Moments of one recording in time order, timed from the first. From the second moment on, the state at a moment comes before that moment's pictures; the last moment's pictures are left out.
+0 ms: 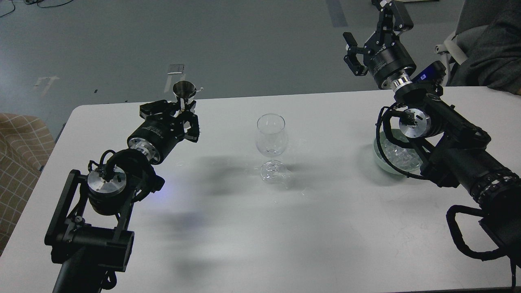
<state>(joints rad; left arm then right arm) -0.28 -0.01 -1.50 -1.47 0.09 0.26 0.31 0.90 -0.10 0.92 0.53 -0.44 0.33 0.45</state>
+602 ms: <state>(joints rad) -0.33 -0.03 -1.28 -1.59 0.22 0.48 0.37 0.90 -0.10 0.92 0.53 -0.44 0.33 0.45</state>
